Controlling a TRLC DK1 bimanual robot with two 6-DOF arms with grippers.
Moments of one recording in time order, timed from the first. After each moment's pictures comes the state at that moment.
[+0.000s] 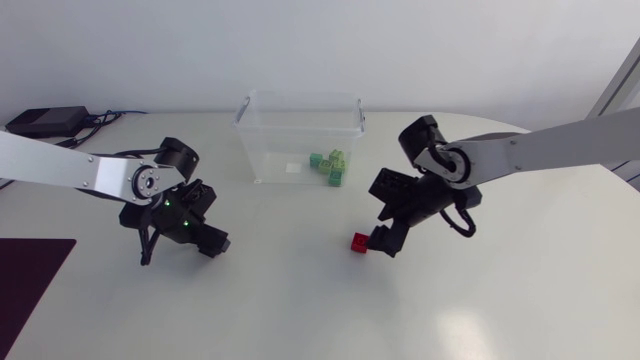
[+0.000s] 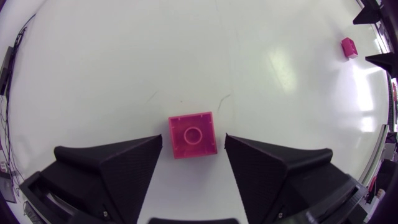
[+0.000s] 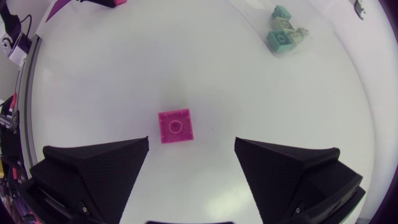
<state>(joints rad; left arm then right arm) -0.19 1.82 0.94 -0.44 0.04 0.22 0.35 1.84 1.06 -0.44 -0.28 -0.66</state>
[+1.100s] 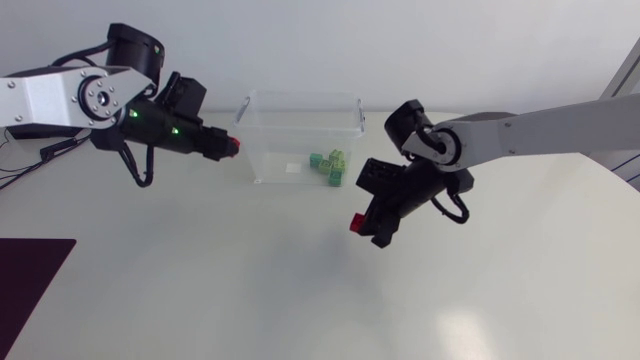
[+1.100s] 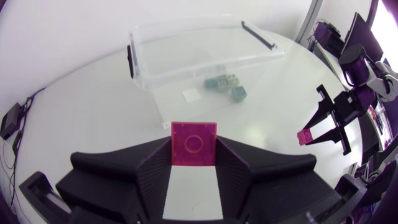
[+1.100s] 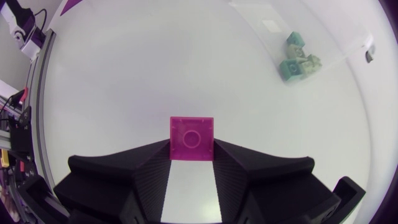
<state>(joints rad) -0.19 1.65 1.23 -0.38 0.26 0.17 0.40 1.82 1.16 -0.56 -0.30 -0.69</state>
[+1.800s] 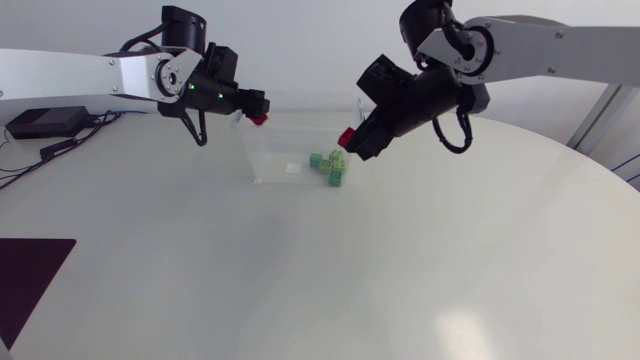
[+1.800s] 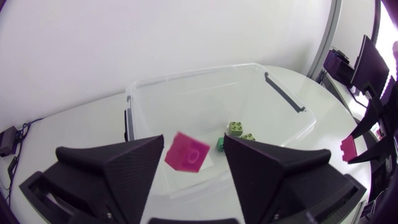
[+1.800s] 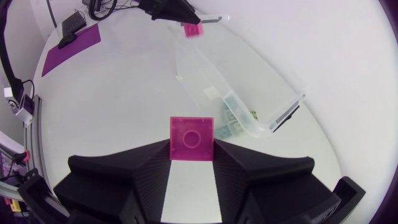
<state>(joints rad) -0.23 1.99 1.58 -0.18 0.21 0.08 0.39 1.79 1.51 -0.61 -0.30 -0.51</state>
